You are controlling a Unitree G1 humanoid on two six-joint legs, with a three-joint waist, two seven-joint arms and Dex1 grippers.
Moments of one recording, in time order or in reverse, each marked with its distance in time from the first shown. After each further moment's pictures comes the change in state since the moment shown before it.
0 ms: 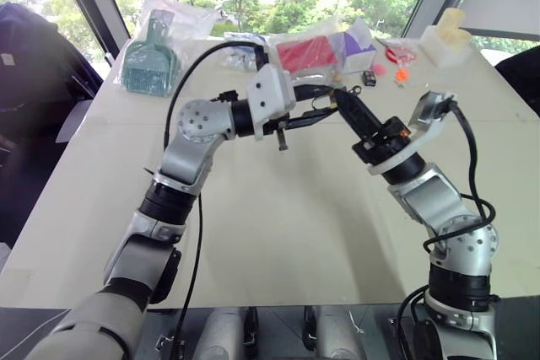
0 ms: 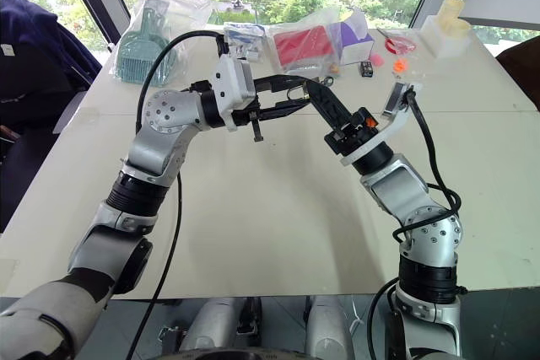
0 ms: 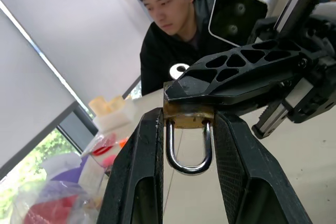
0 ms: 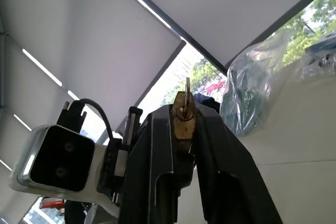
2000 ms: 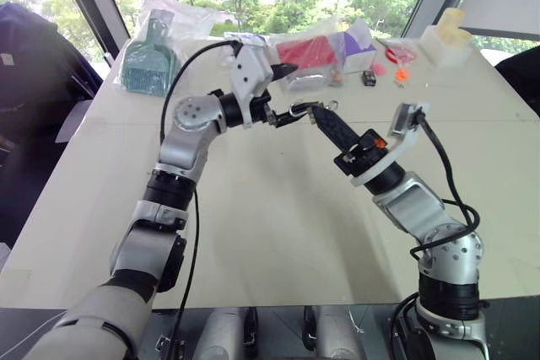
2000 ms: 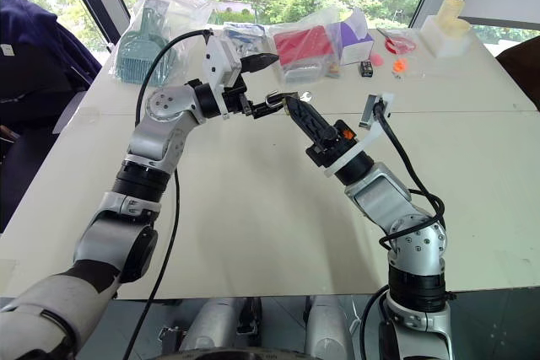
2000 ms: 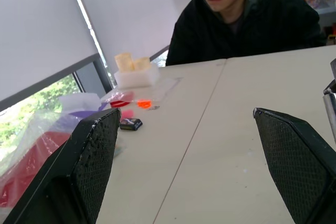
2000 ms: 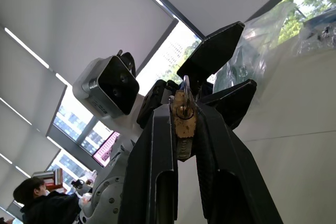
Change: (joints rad) left arm -0.062 -0.022 0.109 0.263 -0.014 0.072 0.039; right arm 0.040 0.042 0.076 -0.061 -0.080 0.008 -0.054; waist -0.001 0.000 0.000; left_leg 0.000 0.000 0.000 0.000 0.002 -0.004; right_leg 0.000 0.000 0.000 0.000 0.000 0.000
